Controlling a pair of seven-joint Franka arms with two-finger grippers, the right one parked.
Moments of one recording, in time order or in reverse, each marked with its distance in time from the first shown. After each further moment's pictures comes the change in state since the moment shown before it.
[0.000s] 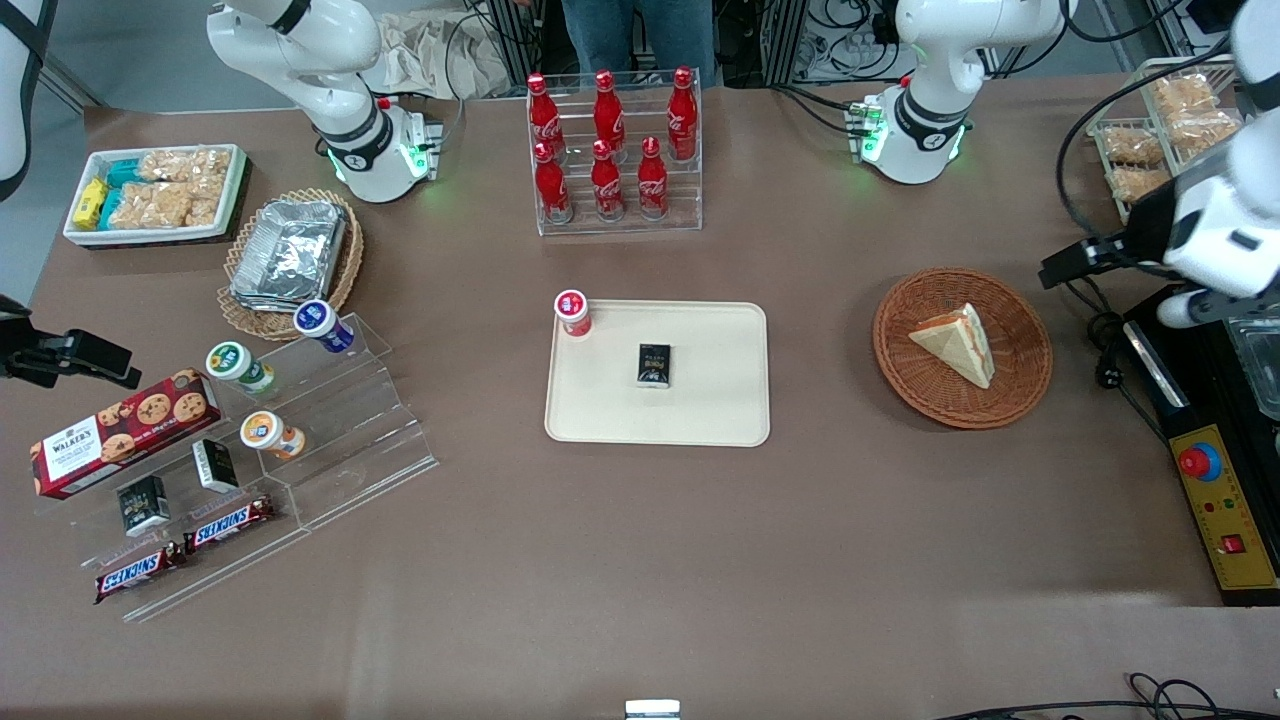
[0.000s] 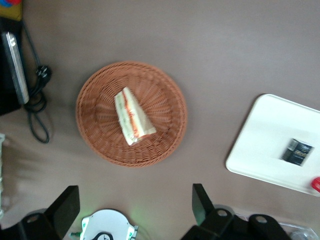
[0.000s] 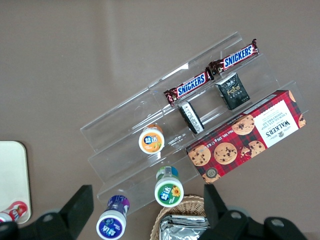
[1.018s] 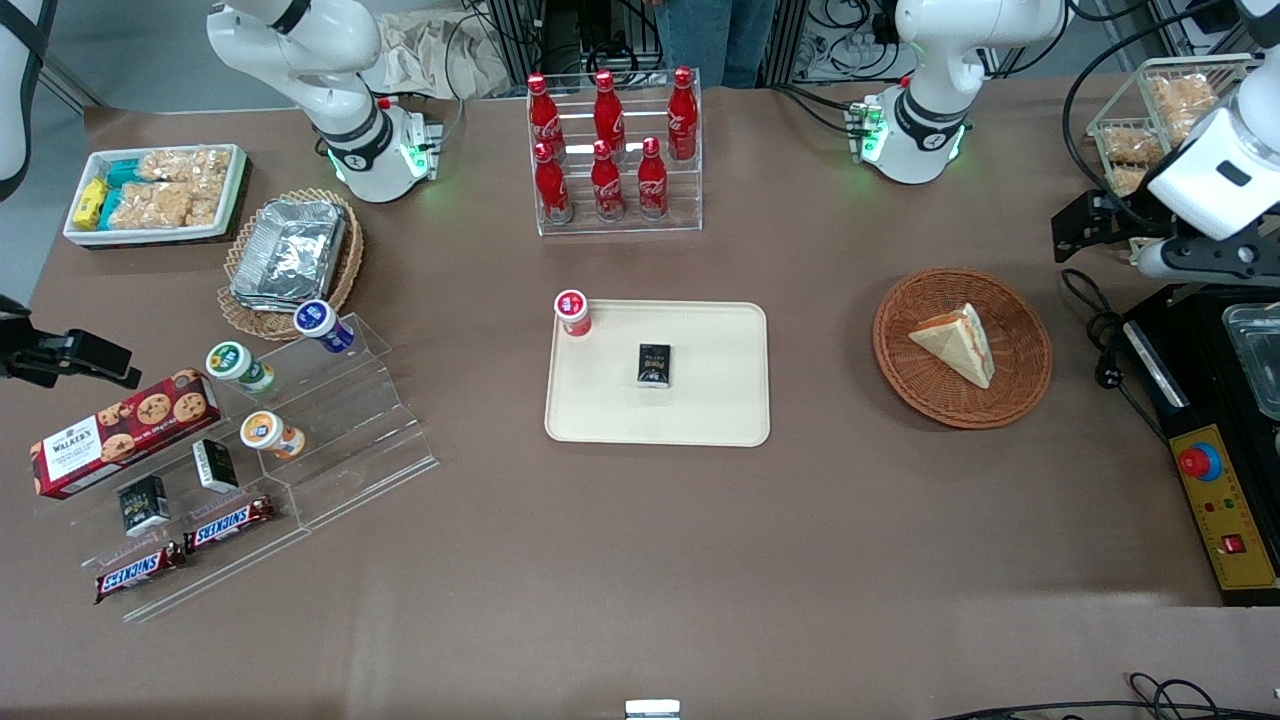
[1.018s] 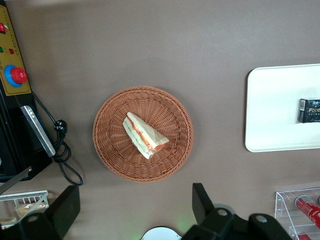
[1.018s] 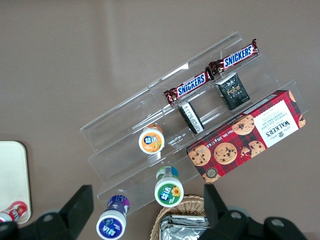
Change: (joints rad) arm -0.033 -0.026 0.009 0.087 0.033 -0.009 0.383
